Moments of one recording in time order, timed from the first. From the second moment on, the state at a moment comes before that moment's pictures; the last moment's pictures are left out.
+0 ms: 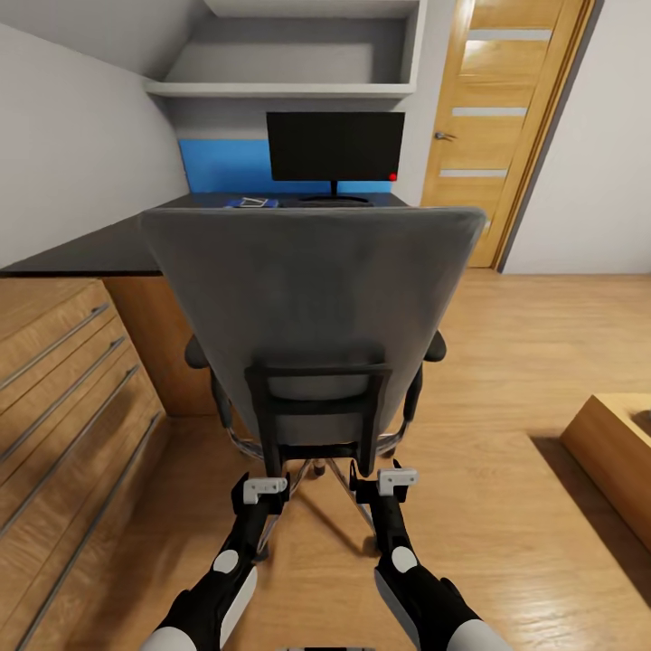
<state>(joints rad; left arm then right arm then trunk) -0.50 -0.15 -0.07 -0.54 -0.02 -0.42 0.08 -0.52 0.13 0.41 -0.57 -0.12 -0.48 -0.33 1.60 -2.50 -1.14</state>
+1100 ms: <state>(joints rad) -0.50 -0.15 -0.07 -0.53 -0.02 -0.42 0.08 -0.53 0.13 0.41 -0.57 -0.11 -0.48 -0.33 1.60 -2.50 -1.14</state>
